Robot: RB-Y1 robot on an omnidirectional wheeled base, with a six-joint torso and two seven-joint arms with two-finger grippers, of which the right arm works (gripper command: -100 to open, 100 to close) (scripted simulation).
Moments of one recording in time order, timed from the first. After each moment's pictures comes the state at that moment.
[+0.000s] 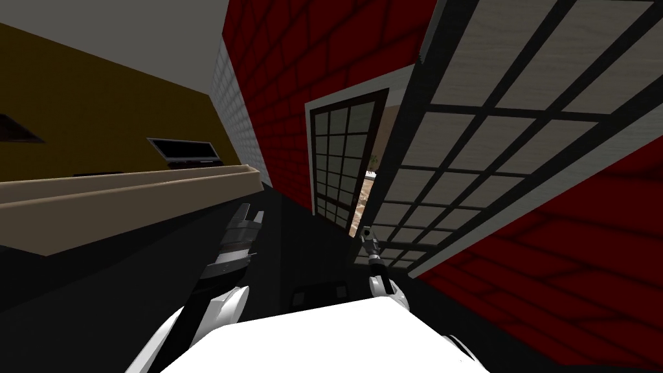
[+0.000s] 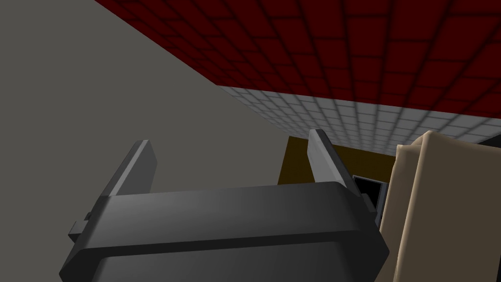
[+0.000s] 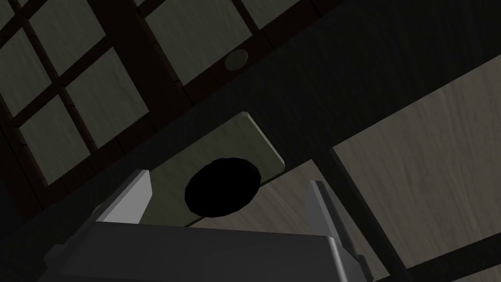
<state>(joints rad) 0.02 -0.22 -0.04 -0.72 -0.22 -0.88 -0.73</state>
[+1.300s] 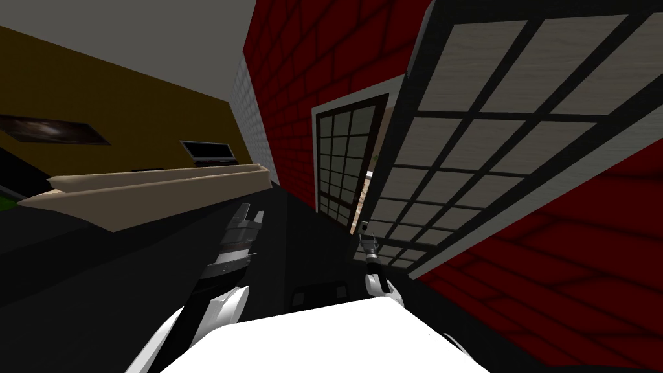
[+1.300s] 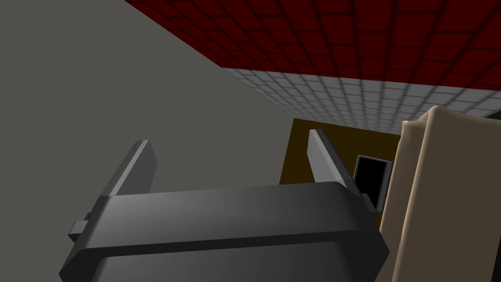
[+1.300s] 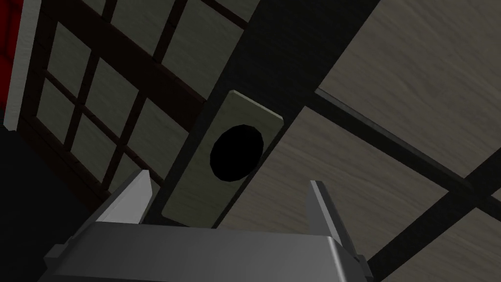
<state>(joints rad) 0.02 -0.19 0.00 -0.75 -0.35 -0.85 -1.05</state>
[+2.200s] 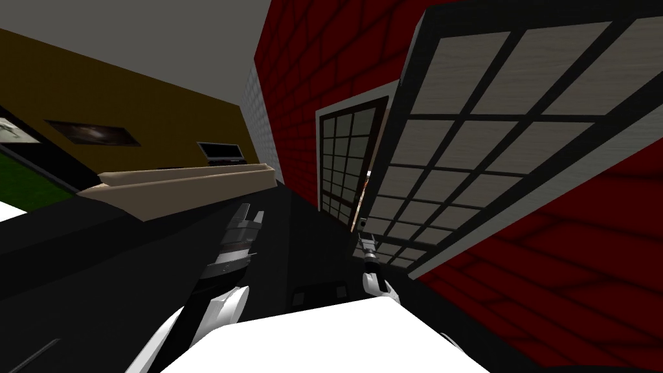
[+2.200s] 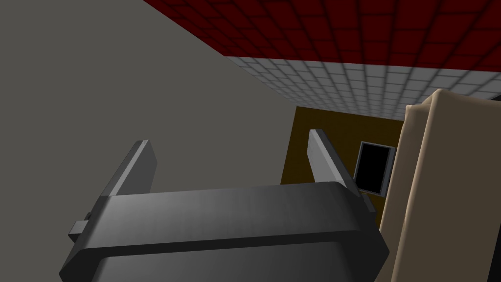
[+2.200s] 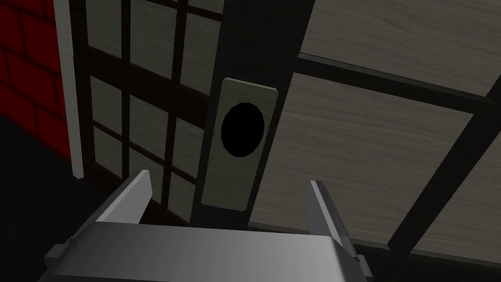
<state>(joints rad) 0.02 -0.18 0.04 -0.77 -0.44 -0.83 -1.27</state>
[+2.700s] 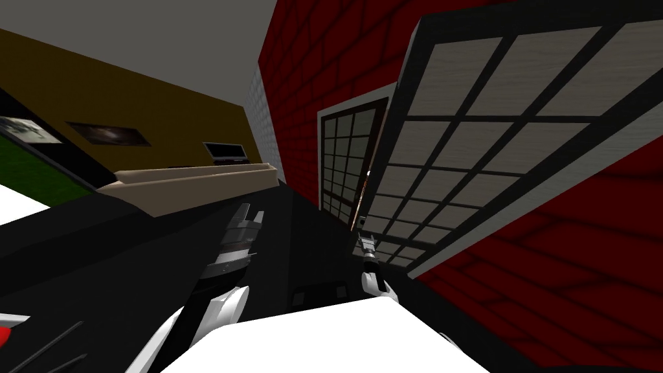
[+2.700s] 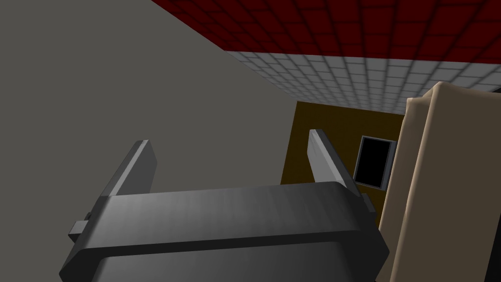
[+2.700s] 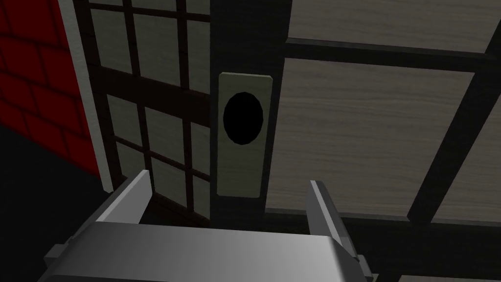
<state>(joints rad) 0.02 -0.17 0.05 -0.78 -0.48 -0.82 -1.39</state>
